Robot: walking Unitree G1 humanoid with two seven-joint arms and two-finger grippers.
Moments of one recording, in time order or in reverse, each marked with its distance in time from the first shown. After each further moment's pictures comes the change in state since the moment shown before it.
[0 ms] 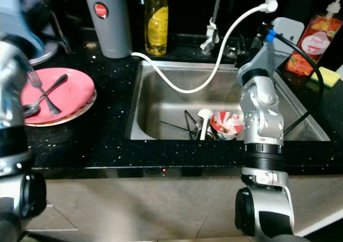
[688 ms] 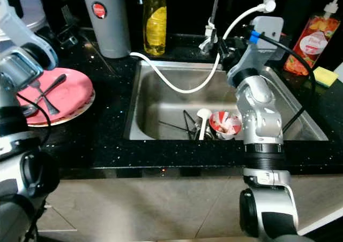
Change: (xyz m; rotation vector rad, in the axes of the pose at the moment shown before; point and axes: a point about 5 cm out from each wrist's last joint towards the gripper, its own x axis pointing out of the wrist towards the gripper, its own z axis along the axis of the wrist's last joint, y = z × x) left arm 0.010 -0.026 -0.045 -0.528 0.389 -0.269; right arm -0.010 0.017 -0.008 -0.151 0.126 0.360
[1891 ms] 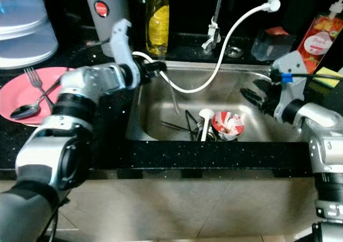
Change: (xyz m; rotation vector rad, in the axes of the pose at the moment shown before) left arm 0.074 -0.077 -0.119 0.041 0.455 -0.260; right arm -0.064 -0.069 -0.003 -0.220 0.277 0.204
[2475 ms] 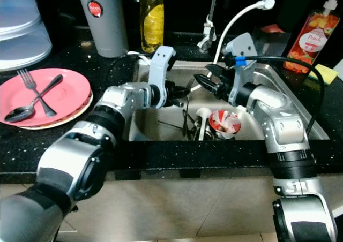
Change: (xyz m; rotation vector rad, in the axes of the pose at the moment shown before) left arm 0.029 -0.014 -0.047 0.308 0.097 -0.081; right arm 0.062 0.065 0.027 0.083 -0.138 0.228
